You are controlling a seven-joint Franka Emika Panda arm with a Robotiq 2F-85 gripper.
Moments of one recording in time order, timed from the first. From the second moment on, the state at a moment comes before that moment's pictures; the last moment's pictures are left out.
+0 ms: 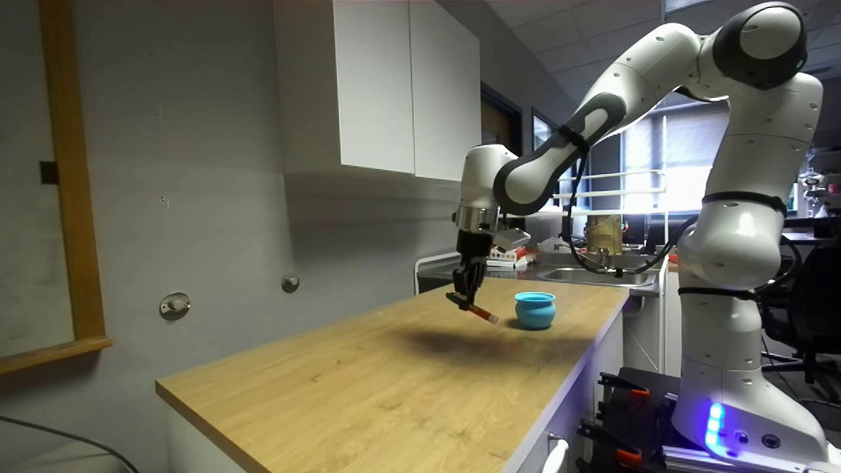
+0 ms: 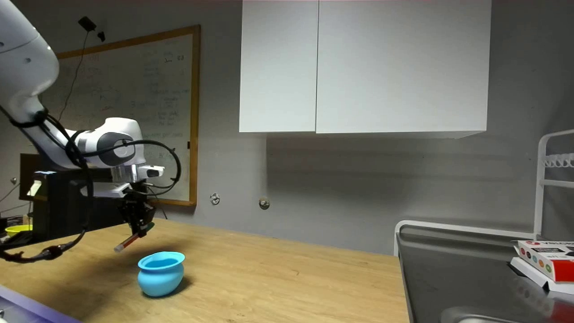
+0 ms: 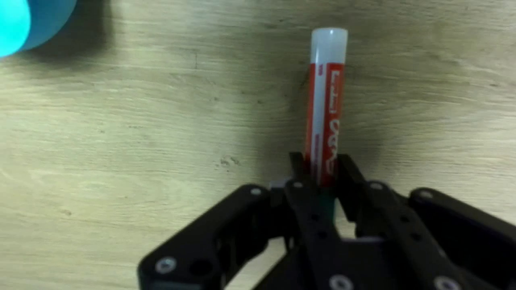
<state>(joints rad) 0.13 -0.30 0.17 -2.57 -0.04 2.46 0.25</state>
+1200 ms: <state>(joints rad) -0.22 -0.76 0.35 -2.77 -0.11 2.51 0.97</state>
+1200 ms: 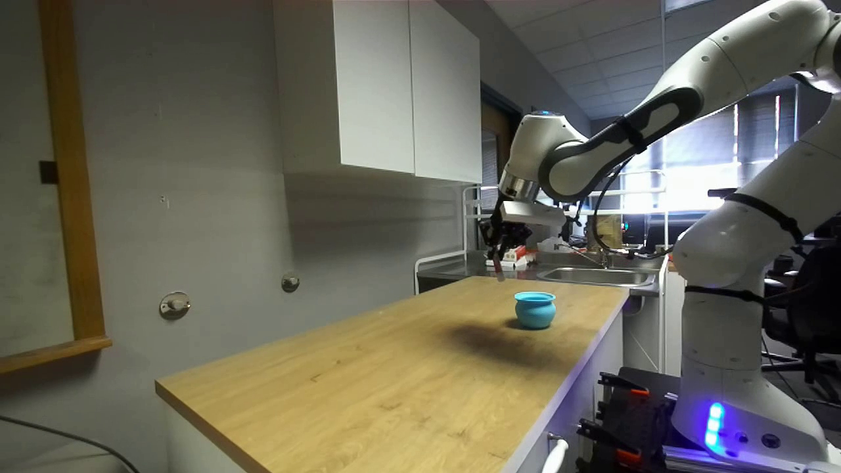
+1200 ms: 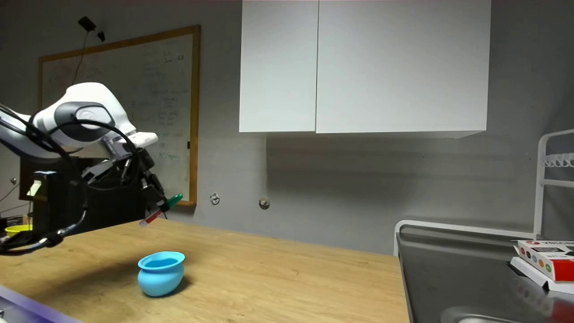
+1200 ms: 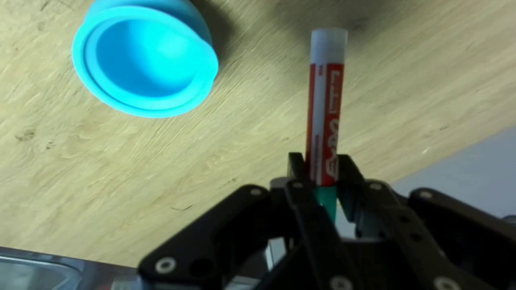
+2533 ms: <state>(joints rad) -0.36 -0.71 0.37 -2.77 -0.34 2.31 1.39</state>
